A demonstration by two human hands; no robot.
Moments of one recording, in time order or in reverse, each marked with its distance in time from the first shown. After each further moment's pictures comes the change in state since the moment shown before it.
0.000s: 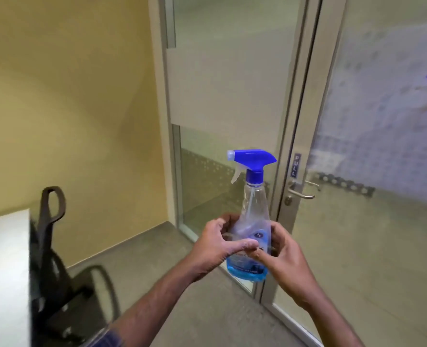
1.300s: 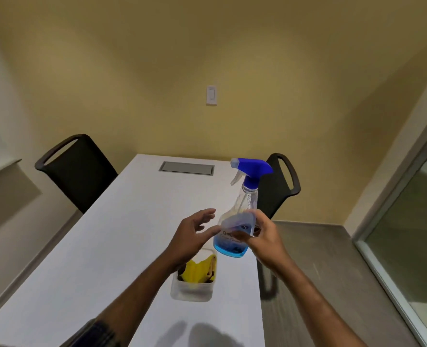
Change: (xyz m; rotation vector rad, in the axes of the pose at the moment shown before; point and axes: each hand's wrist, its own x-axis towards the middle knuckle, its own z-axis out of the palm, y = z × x) left_hand -0.382 -0.094 -0.604 0.377 0.905 -0.379; right_hand 0.035 0.022 0.732 -0.037 -0.742 -0.024
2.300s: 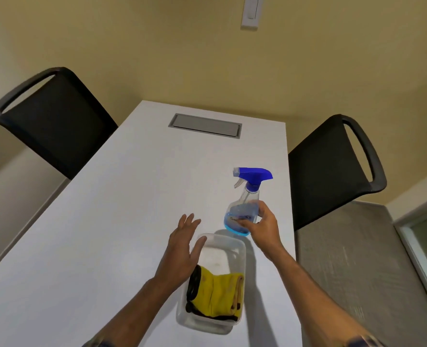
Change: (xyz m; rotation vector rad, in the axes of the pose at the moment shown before) left_hand 0.141 -0.258 -0.006 0.277 0.095 -0.175; right_hand 0.227 0.199 0.134 0.092 -0.034 0.229
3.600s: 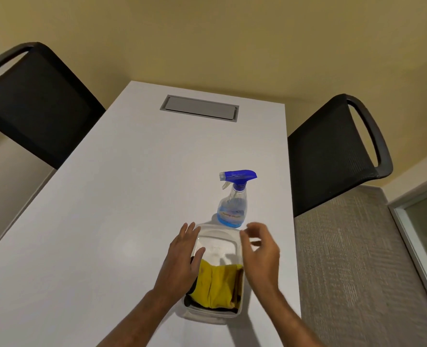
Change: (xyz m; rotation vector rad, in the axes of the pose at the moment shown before) left_hand -0.017 -0.038 0.037 0.104 -0.068 0.002; right_hand -0.083 0.012 0.028 -0.215 0.296 -0.051
